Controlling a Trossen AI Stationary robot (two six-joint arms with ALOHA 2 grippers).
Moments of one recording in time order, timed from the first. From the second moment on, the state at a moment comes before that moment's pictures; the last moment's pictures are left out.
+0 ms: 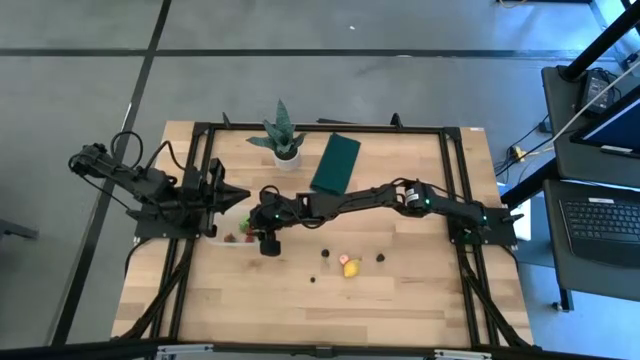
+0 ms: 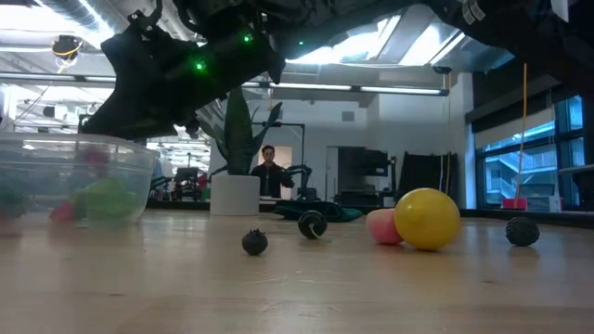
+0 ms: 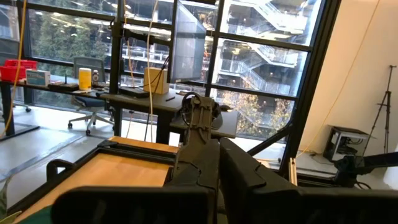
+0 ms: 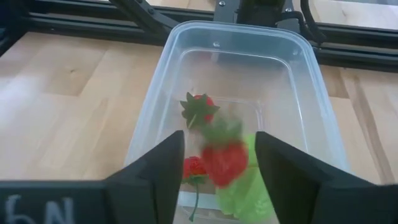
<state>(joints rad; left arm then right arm) -0.43 0.54 0.59 0.11 -0.53 -0.09 0.06 2.50 2.10 -0.14 -0.04 -0.06</state>
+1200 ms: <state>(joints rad) -0.43 0.54 0.58 -0.01 -0.51 -0.10 0.19 2.25 1.98 -0.98 -0.14 -0.14</state>
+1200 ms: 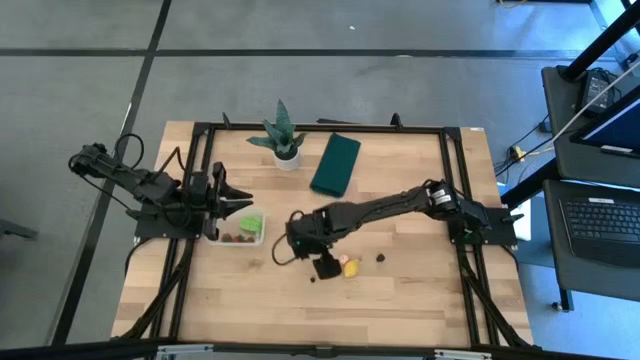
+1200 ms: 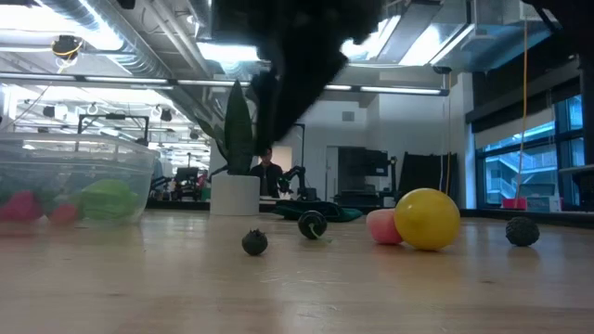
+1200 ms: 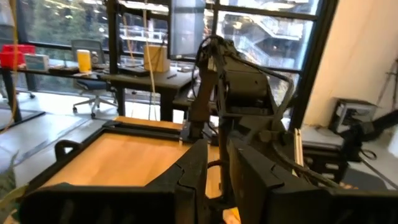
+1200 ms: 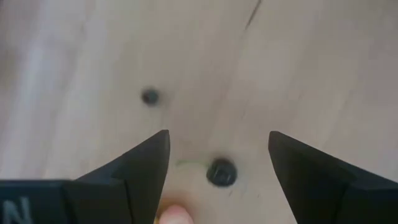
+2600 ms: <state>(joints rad) -0.43 0.54 0.58 -0.04 -0.46 -0.13 0.22 2.26 1.81 -0.93 0.02 -0.51</state>
